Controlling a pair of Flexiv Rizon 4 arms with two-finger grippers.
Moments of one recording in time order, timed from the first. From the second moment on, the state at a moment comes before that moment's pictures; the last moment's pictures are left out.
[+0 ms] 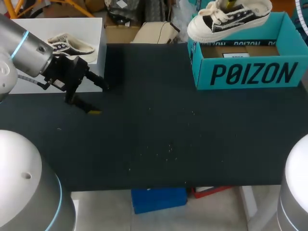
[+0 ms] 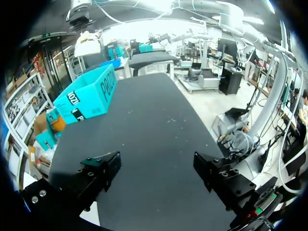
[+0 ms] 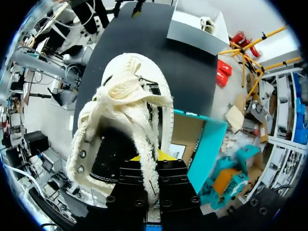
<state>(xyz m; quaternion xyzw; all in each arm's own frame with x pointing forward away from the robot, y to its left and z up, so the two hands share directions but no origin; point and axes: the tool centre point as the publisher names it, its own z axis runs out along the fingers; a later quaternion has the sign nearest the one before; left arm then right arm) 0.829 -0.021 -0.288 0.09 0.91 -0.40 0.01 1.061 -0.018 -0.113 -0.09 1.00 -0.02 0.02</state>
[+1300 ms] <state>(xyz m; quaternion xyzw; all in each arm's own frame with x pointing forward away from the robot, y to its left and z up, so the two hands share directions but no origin) 0.829 -0.021 -0.288 0.09 0.91 -0.40 0.01 1.147 -0.113 -0.191 0.07 1.00 -0.04 -0.02</state>
